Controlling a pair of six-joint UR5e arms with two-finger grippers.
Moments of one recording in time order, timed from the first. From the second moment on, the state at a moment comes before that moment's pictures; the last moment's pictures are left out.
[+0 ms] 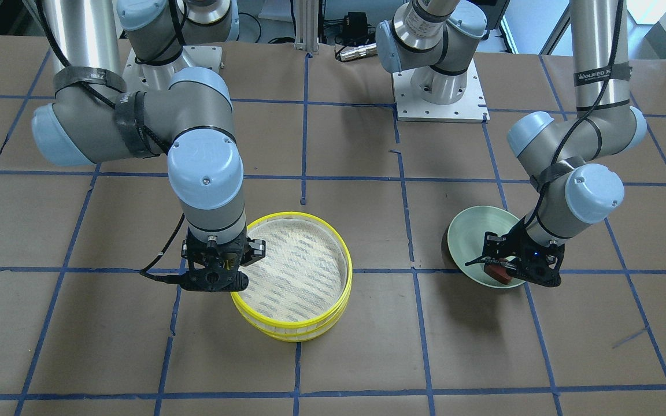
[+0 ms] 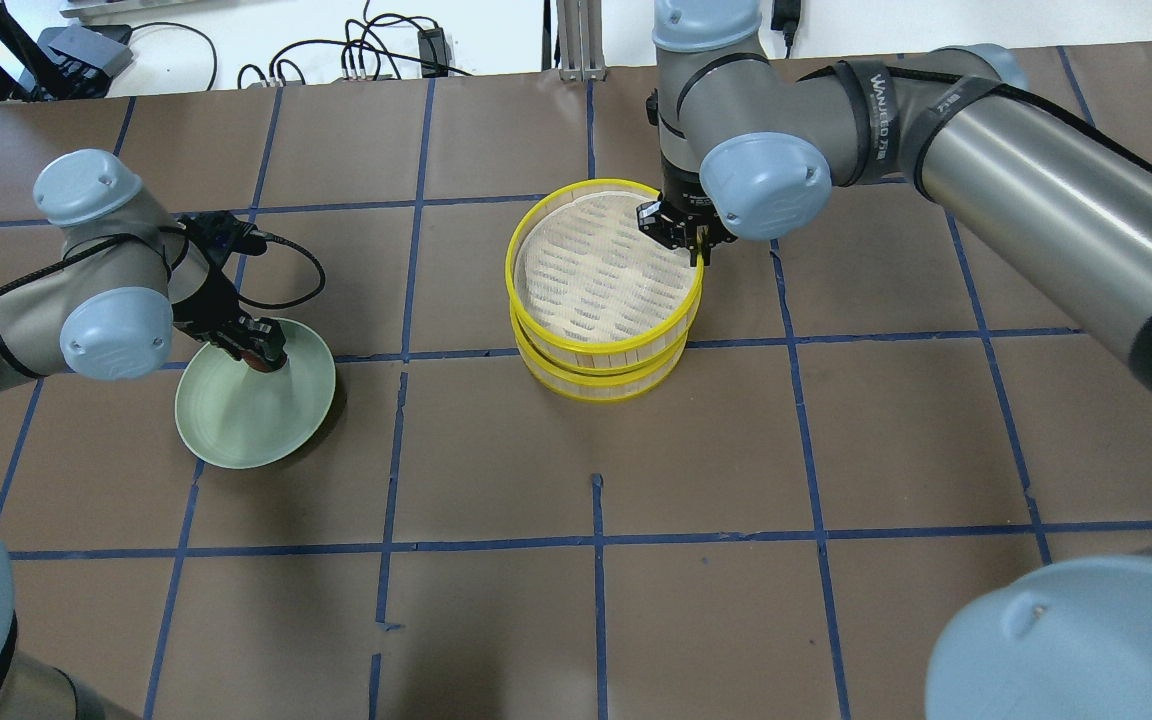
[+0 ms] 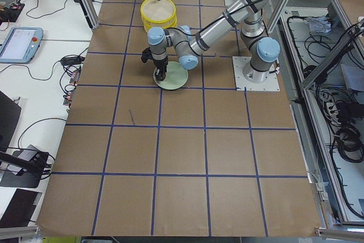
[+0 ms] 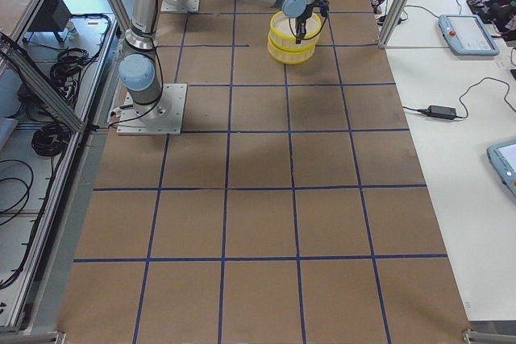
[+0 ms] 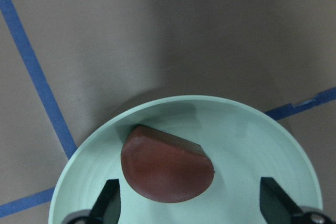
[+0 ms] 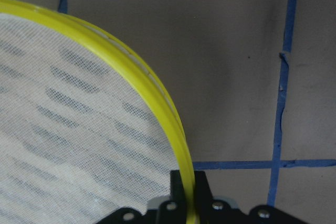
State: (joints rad) left arm -1.25 -1.93 -1.93 -0.89 1.57 0.59; right arm 1.78 -1.14 1.52 -1.92 -1.65 0.19
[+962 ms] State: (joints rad) left arm -1.62 -1.76 -1.81 -0.91 1.44 -0.02; right arm 1.78 -1.13 1.55 -1.93 -1.60 0.23
